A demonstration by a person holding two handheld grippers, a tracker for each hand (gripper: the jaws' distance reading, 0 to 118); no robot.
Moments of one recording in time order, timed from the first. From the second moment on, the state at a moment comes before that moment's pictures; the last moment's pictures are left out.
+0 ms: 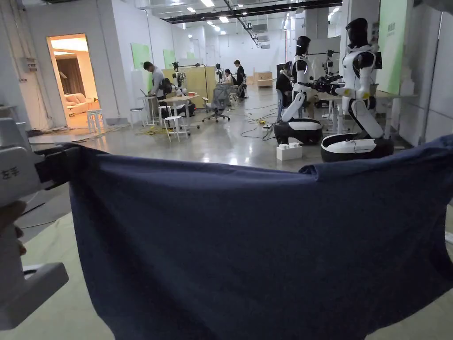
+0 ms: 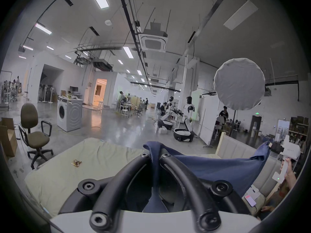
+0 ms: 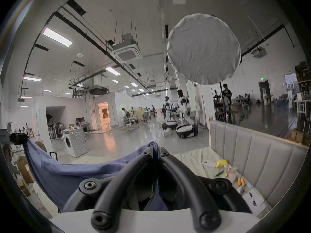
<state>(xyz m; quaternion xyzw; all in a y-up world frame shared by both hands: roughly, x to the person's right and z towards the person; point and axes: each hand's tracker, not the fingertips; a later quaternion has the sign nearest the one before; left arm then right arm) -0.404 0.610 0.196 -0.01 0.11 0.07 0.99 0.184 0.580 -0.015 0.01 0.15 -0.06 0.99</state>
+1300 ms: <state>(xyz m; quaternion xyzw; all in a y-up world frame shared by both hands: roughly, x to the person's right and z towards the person) -0.460 0.565 -0.093 -0.07 0.19 0.07 0.98 0.068 0.583 -0.232 0.04 0.04 0.01 1.00</state>
